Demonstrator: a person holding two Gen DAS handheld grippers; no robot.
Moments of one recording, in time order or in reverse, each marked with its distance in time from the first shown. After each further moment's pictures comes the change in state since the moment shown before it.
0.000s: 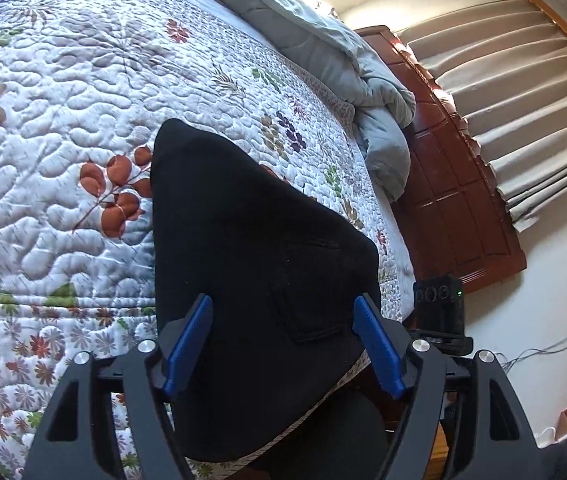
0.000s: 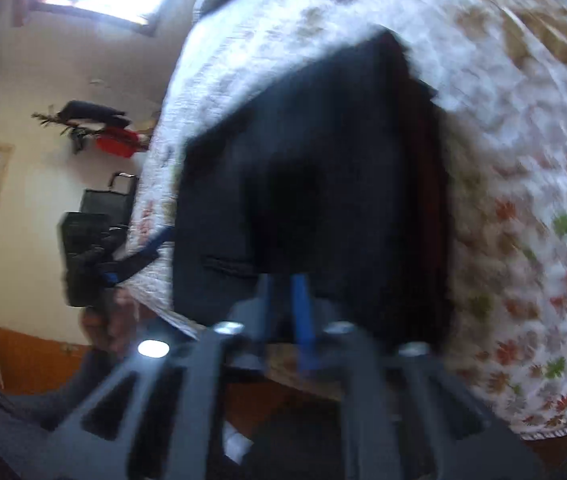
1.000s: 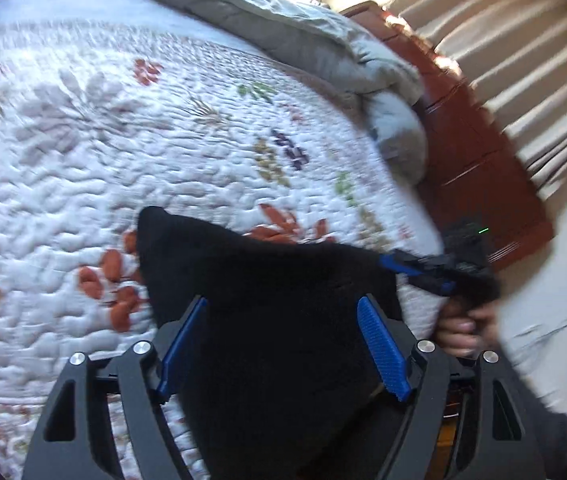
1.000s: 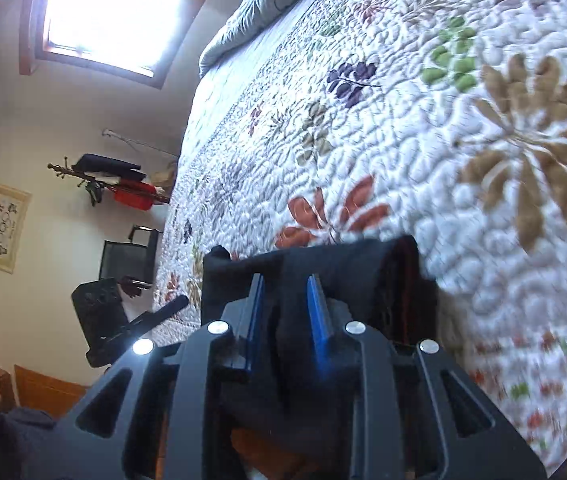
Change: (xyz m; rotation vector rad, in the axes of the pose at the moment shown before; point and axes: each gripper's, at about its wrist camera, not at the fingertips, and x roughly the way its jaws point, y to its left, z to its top) left arm 0.007 -0.030 0.061 0.126 0.045 0.087; right arm -0.026 -0.007 0.102 0.044 -0.145 0.101
